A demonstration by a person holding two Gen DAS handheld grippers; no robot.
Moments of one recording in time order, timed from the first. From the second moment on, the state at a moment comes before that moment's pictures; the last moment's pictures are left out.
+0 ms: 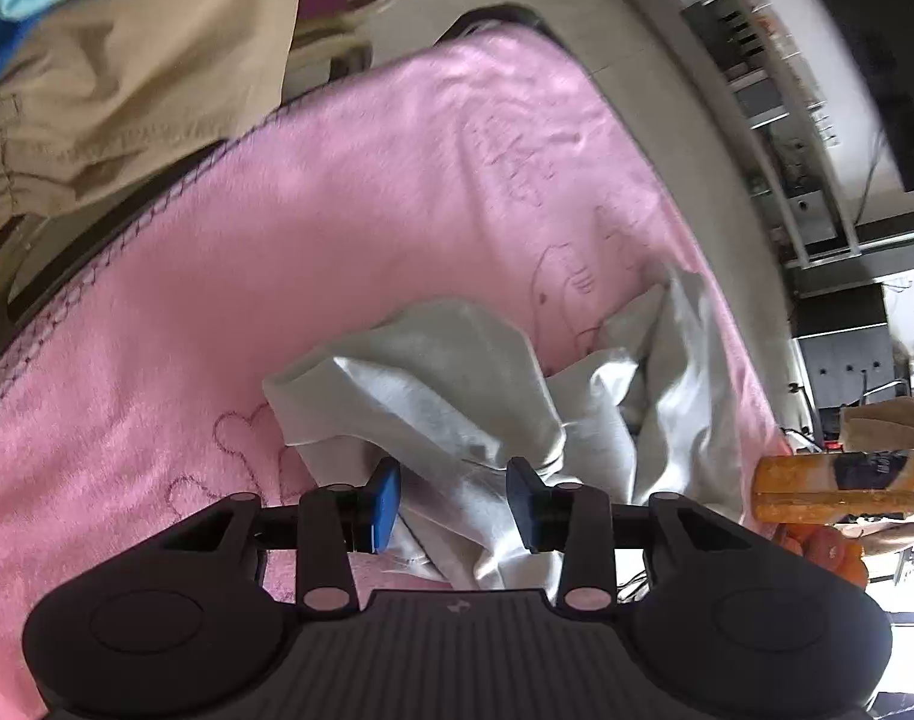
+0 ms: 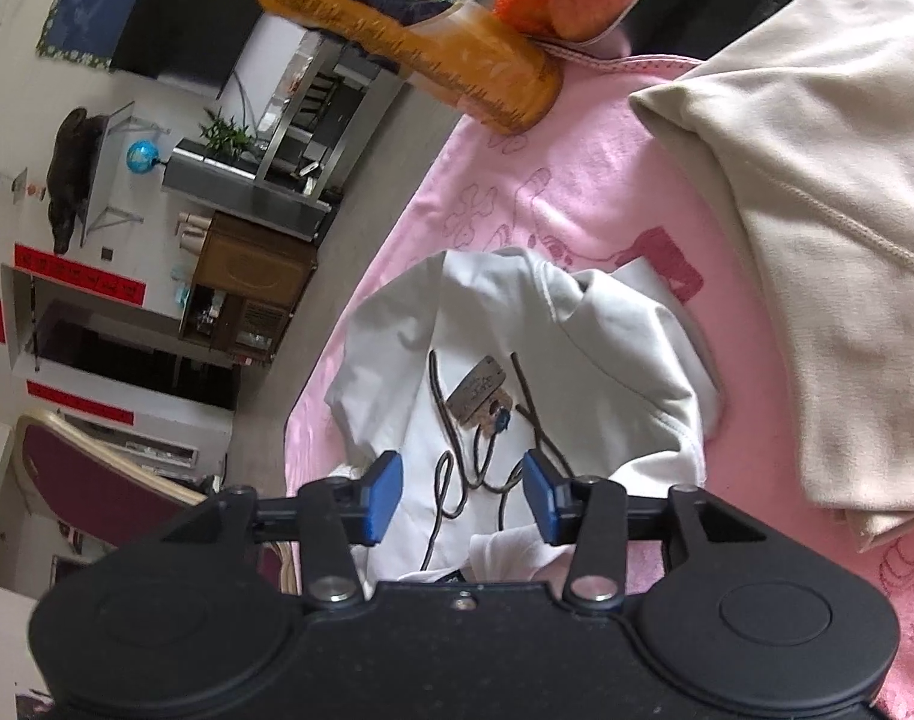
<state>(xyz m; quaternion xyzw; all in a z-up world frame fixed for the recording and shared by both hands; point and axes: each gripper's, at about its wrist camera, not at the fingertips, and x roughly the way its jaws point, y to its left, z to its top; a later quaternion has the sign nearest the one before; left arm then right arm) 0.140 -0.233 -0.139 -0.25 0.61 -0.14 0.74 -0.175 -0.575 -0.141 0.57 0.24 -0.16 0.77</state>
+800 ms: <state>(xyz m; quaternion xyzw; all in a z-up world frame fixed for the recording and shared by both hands) 0.085 -0.203 -0.145 -0.14 0.55 -0.21 0.80 -0.231 -0.549 -0.172 0.58 0.26 -0.23 0.74</state>
